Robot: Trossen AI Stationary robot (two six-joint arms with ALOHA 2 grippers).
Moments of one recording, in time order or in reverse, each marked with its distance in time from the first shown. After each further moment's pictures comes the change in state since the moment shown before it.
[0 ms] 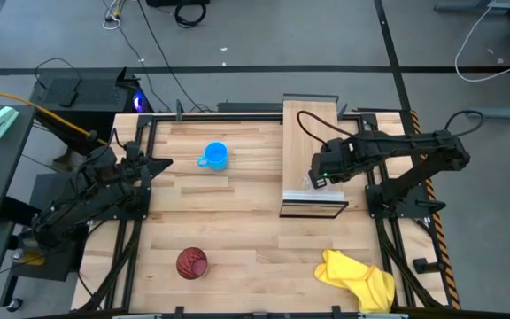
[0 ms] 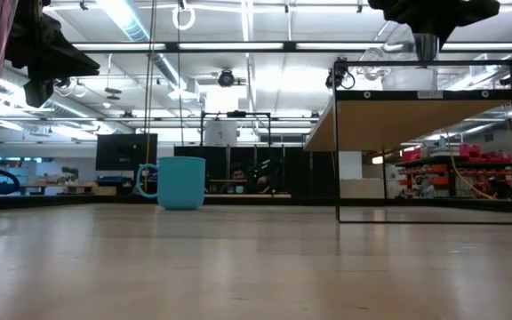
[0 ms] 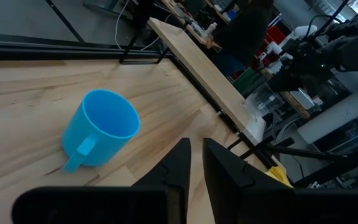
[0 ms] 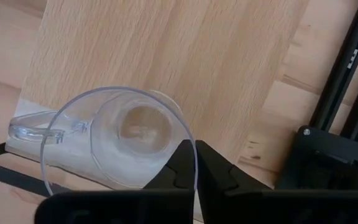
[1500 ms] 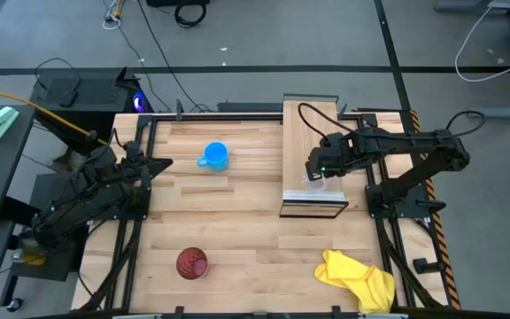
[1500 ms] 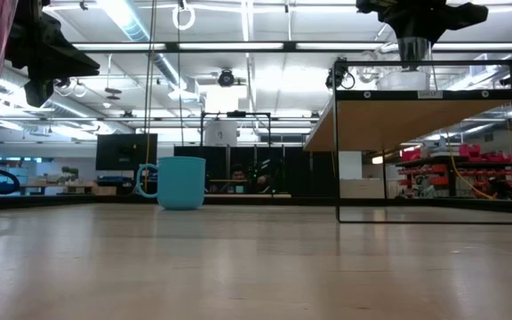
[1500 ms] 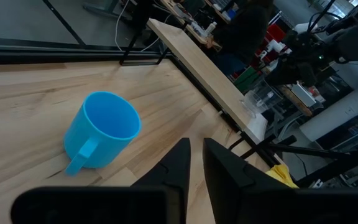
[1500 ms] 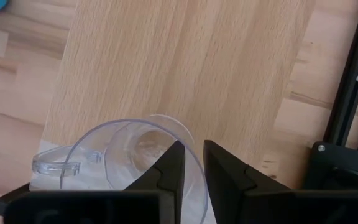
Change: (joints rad) left arm 0.000 0.000 0.000 0.000 -0.001 0.021; right arm -0.044 -0.001 0.000 0.056 0.063 0.030
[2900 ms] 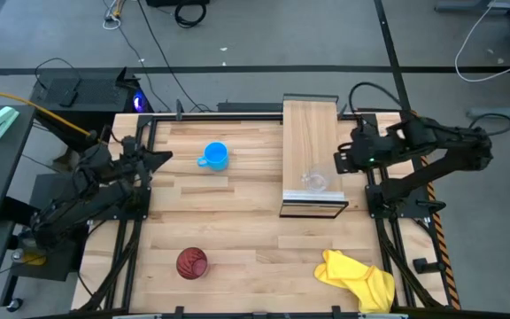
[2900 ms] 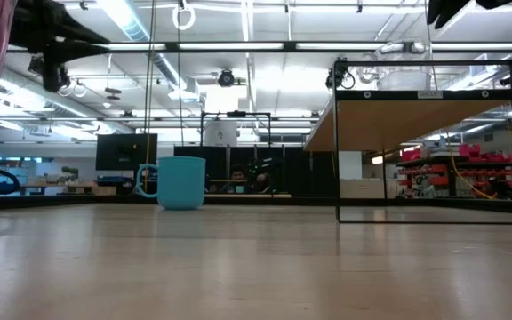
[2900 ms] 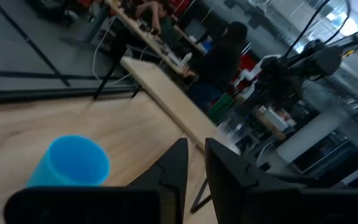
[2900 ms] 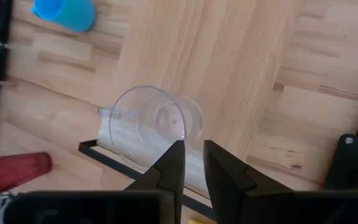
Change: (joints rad) left arm 0.000 0.058 0.000 0.230 0.001 -0.047; right arm 0.071 -0.287 0.001 -0.002 -0.010 0.044
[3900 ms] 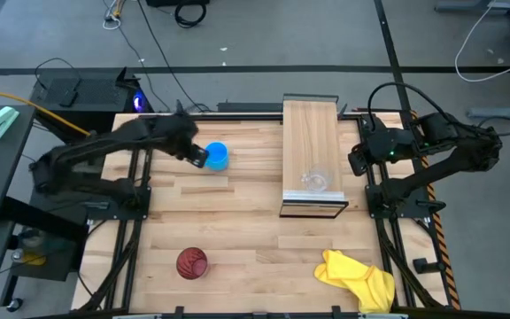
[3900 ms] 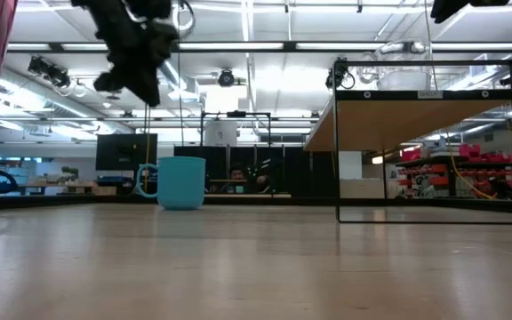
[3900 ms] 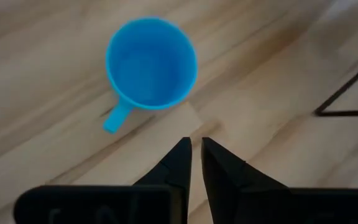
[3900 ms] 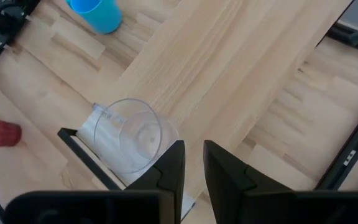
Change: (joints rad) left arm -0.157 1.145 0.662 -0.543 -0.163 0.102; right arm 0.000 -0.093 0.000 -0.003 0.104 -0.400
